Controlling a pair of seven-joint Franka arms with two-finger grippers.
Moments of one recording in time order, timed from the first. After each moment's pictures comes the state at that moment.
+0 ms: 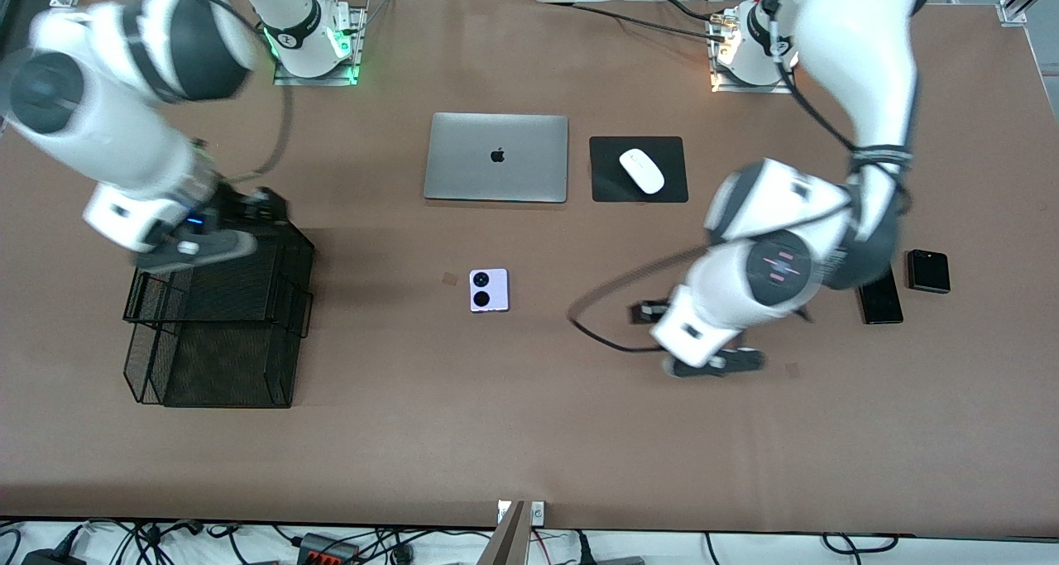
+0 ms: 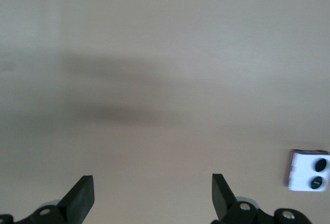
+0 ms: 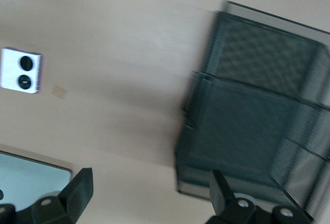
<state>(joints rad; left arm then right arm) -0.25 0.77 -0.12 -1.00 -0.02 1.65 -0.48 0.35 0.19 -0.07 -1.72 -0.02 1.89 -0.01</state>
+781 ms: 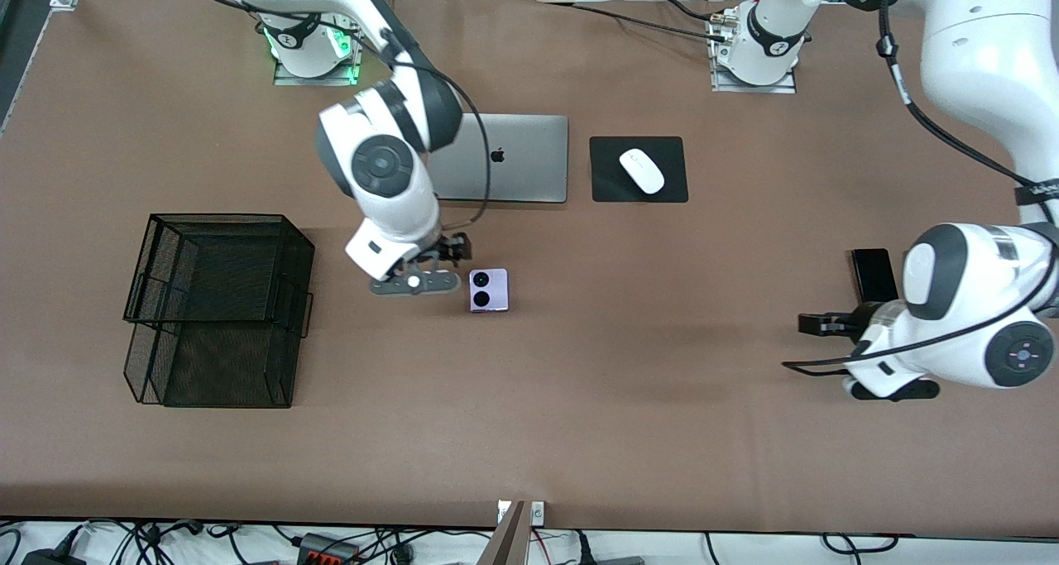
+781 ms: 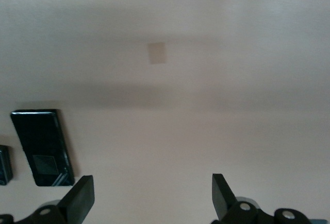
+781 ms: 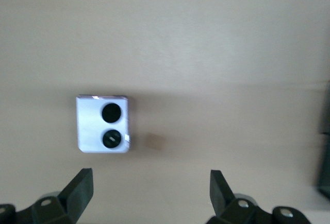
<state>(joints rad) 0.08 0.77 -0.11 -1.14 0.05 1.59 -0.07 0.64 0.57 -0.07 -1.52 0.00 2.09 0.54</state>
